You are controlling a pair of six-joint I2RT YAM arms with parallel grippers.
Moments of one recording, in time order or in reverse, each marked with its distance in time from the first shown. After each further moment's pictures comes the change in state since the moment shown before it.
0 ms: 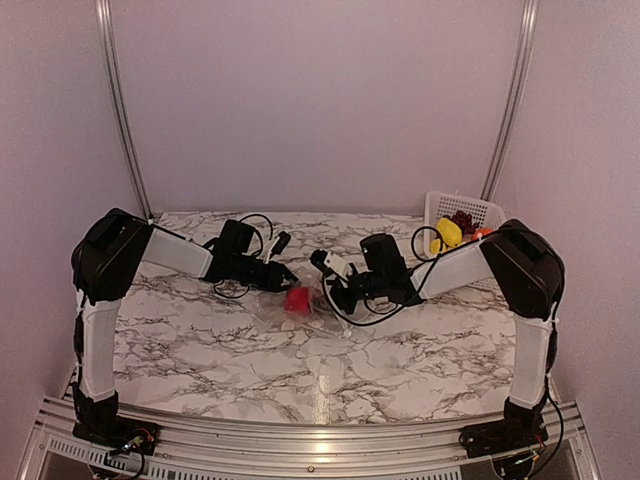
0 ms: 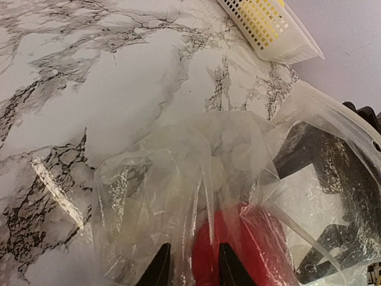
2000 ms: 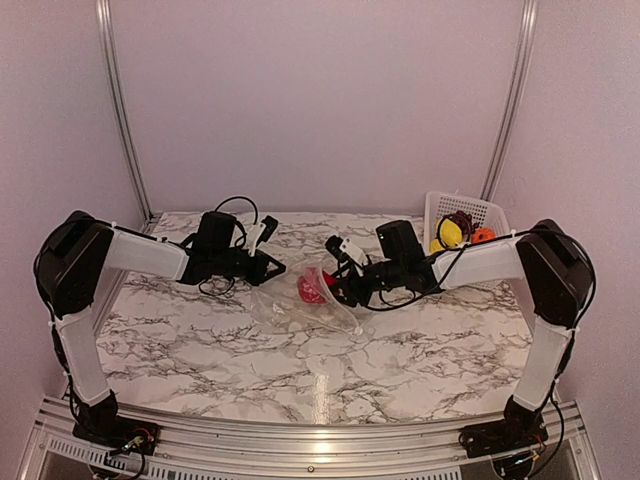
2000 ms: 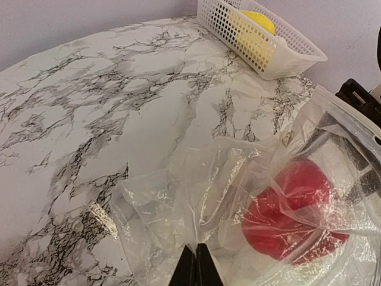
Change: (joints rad) left arm 0.001 -0.245 -0.193 0.093 -0.161 0.185; right arm -0.046 -0.163 -0.039 -0.171 -0.060 0.089
